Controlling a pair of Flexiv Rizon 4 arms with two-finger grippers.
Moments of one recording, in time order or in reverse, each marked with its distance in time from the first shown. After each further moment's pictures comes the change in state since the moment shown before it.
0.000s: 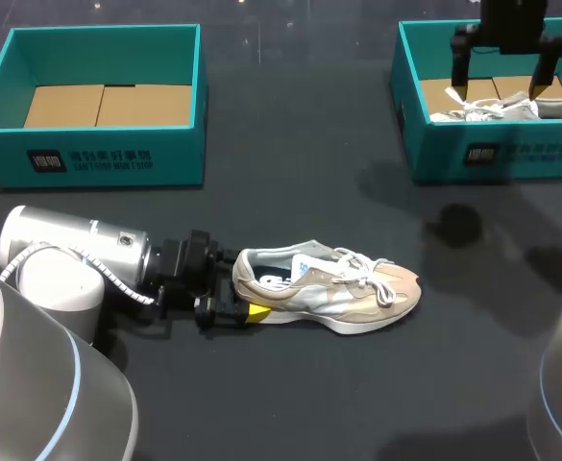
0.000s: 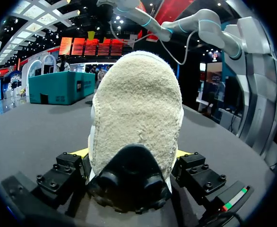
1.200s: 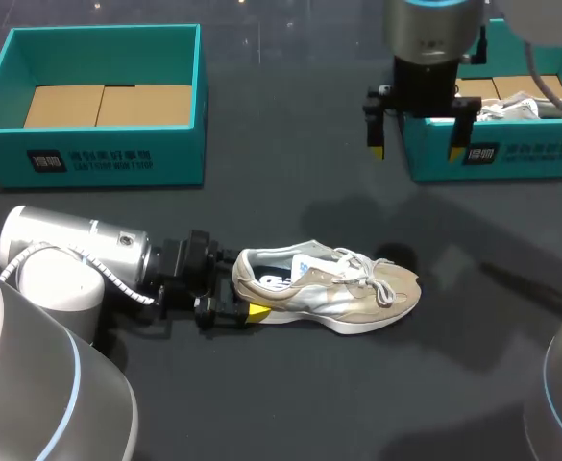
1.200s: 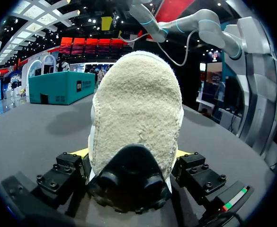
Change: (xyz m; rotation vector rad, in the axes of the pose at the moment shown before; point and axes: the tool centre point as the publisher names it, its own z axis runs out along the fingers) left arm 0.000 0.000 0.000 0.000 0.000 0.000; right arm 0.107 -0.109 -0.004 0.016 0.052 -0.042
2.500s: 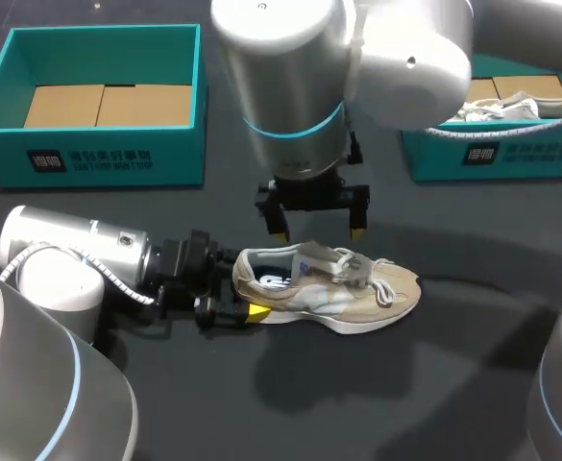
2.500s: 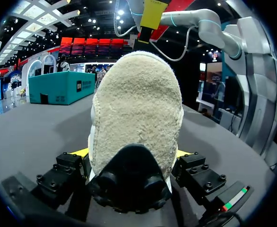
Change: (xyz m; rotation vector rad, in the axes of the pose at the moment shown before) left arm 0.000 0.000 0.000 0.000 0.000 0.000; right arm 0.122 -0.107 0.039 -0.045 -0.034 -0.096
